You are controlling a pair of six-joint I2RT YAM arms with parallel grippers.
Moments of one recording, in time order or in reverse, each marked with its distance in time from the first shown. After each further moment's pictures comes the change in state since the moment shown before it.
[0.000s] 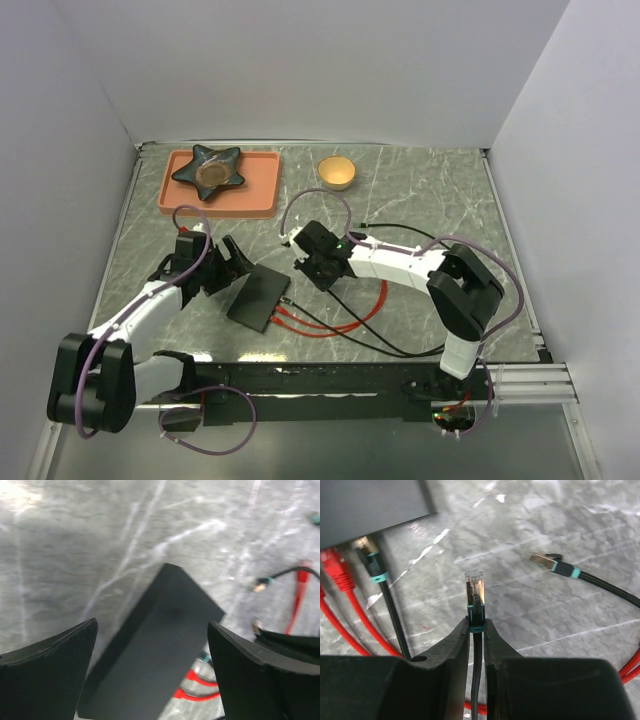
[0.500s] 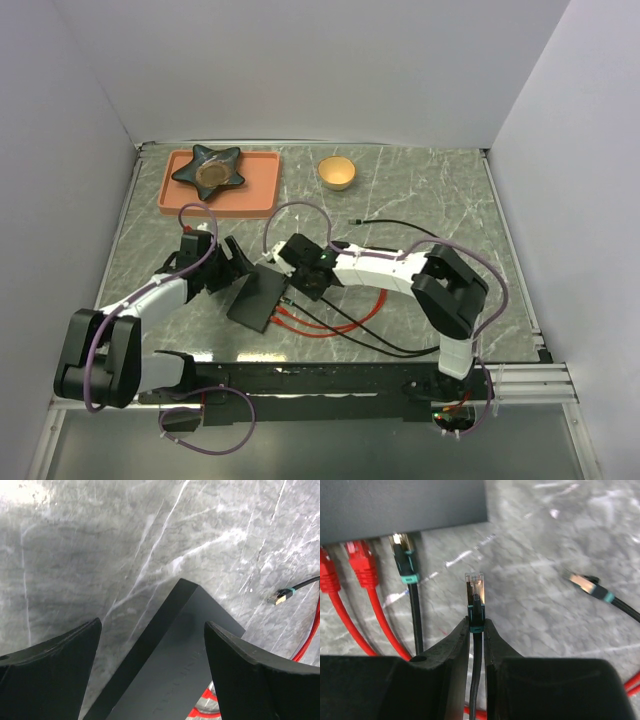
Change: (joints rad) left arm 0.004 0.134 0.000 0.086 -0.026 0.042; right arm 0.095 0.057 0.035 -0.011 0.024 -0.084
